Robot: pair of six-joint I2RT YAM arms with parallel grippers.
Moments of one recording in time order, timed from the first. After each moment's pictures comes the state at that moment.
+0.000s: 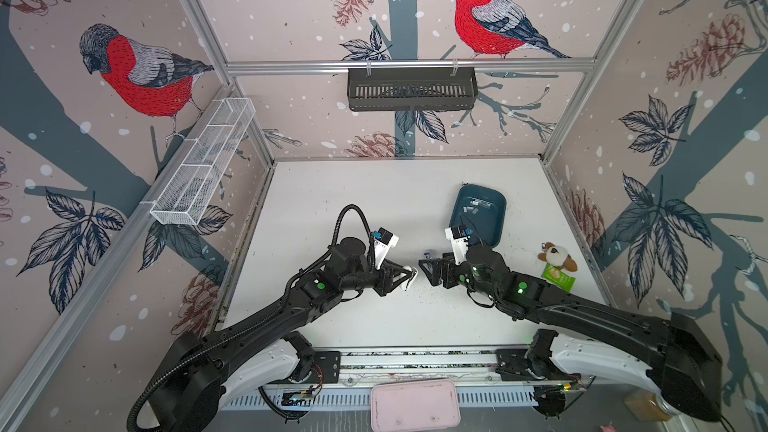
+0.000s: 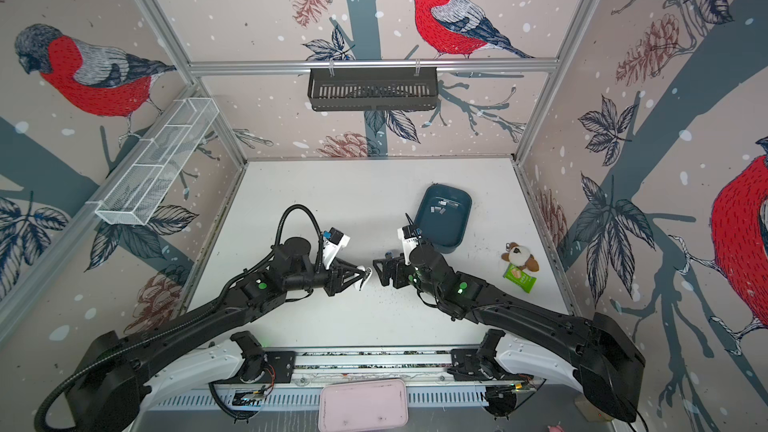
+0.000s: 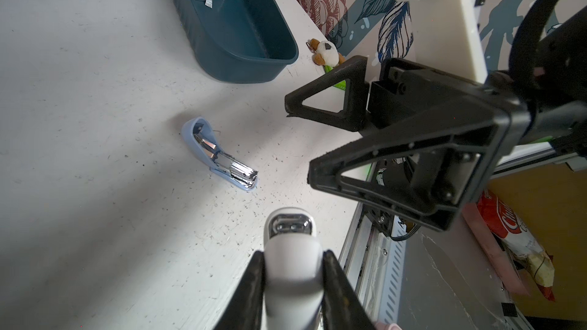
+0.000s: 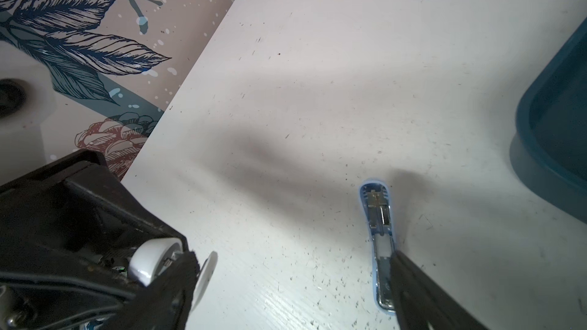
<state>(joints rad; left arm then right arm) -0.73 1.01 0.51 0.01 0.52 -0.42 0.95 1.04 0.55 0.00 0.05 0.60</state>
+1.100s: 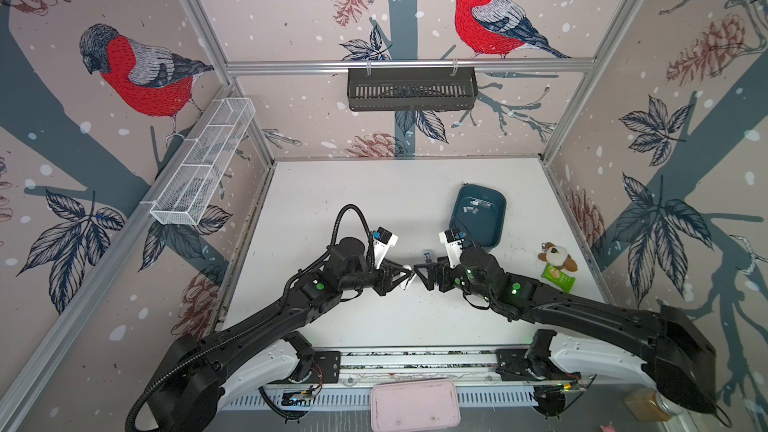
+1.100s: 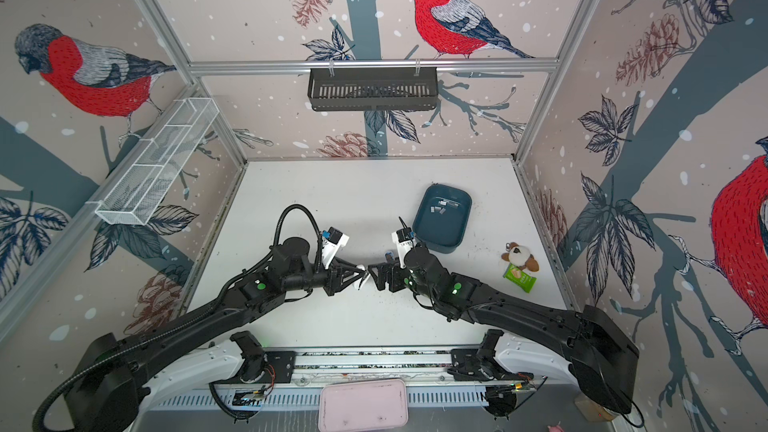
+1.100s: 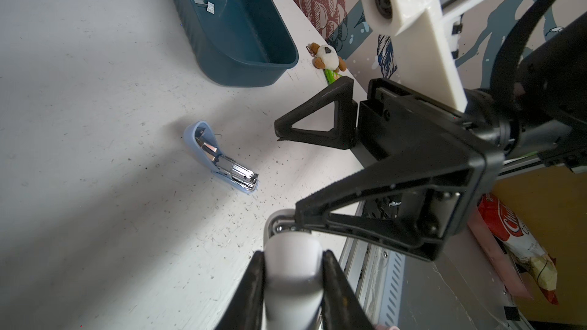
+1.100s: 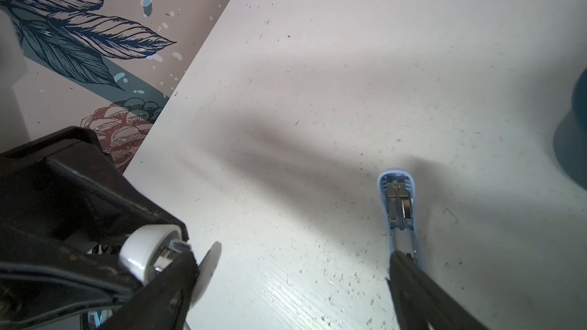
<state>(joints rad) -0.73 0.99 0.51 0.01 0.51 -0.42 0.98 1.08 0.54 0.03 0.04 0.63</state>
